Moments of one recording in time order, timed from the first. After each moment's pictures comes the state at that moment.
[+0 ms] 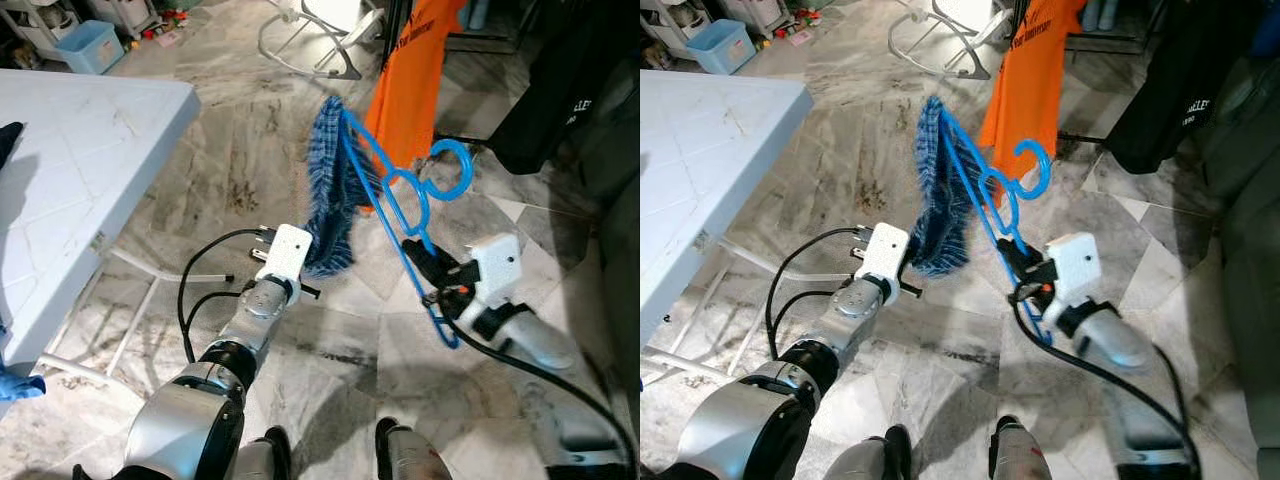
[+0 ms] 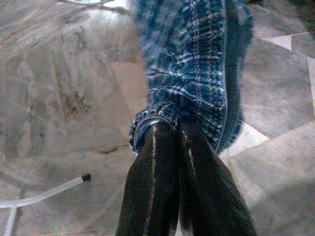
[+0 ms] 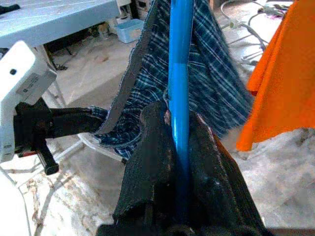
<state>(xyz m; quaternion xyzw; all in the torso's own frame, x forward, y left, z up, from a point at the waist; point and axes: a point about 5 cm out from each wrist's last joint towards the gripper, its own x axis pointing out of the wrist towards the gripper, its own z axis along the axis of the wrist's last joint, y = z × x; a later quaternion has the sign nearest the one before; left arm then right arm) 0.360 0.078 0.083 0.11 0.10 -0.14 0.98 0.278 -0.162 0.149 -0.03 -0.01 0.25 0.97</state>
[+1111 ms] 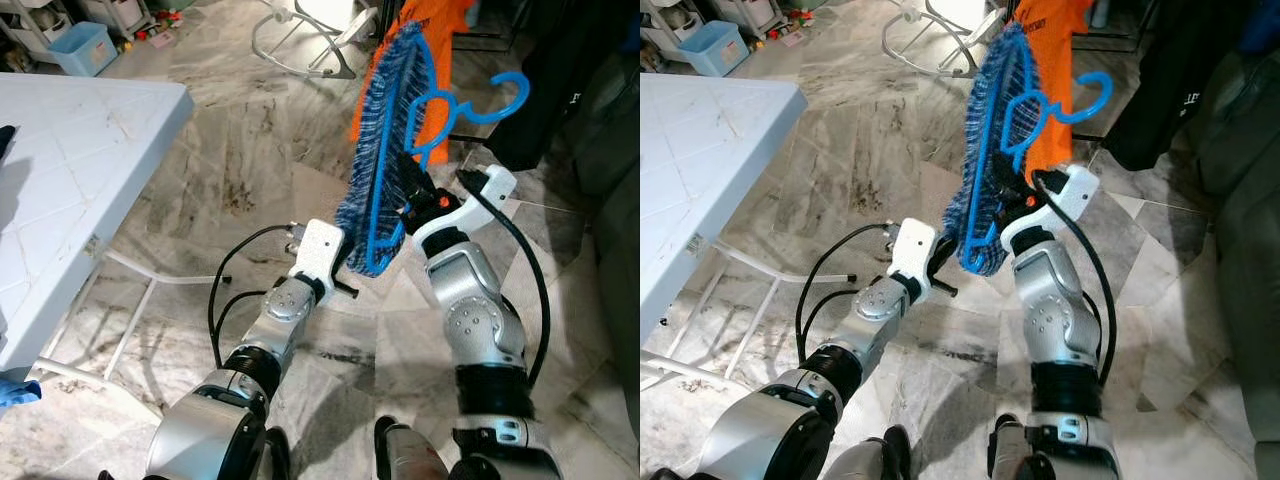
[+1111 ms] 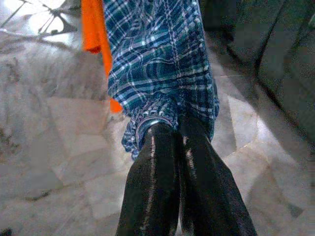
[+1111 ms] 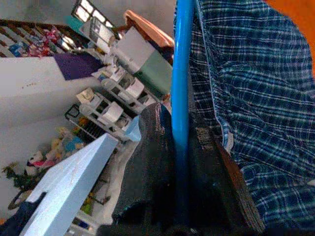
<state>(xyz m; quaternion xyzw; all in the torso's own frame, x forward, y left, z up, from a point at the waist) 0.350 0.027 0.103 0.03 0.04 -0.27 0.96 0.348 -0.123 0.193 0.33 -0.09 0.15 0.93</state>
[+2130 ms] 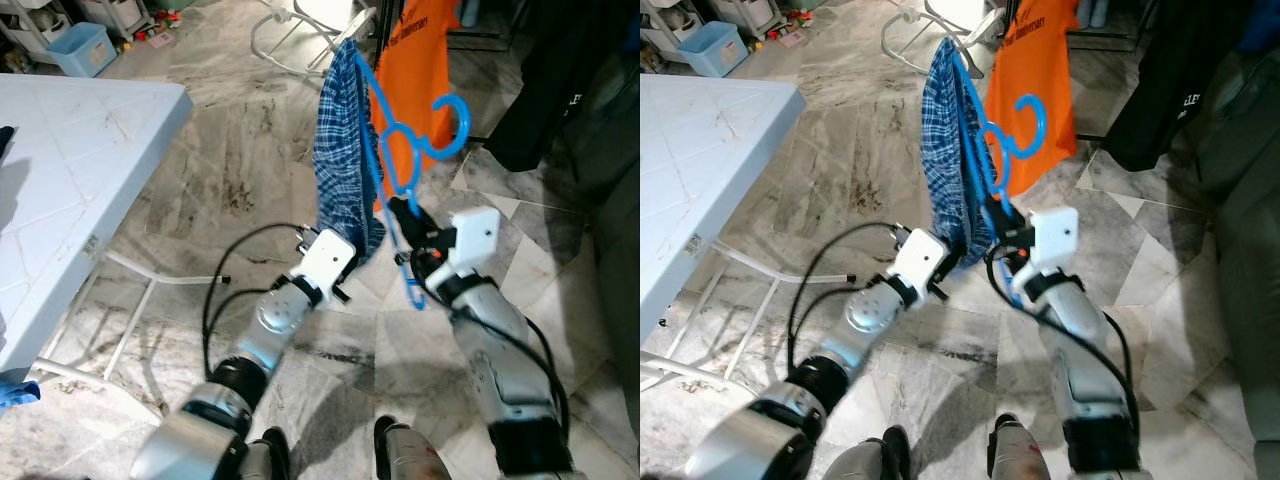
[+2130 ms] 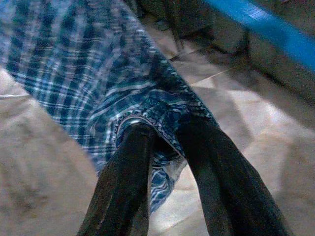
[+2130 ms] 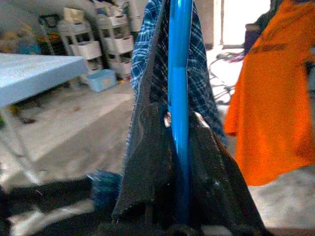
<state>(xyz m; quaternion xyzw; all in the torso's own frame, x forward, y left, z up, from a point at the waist) 0.344 0.040 0.105 0.17 -0.03 -0.30 0.94 0.309 -0.137 0.159 0.00 -0.12 0.18 0.98</state>
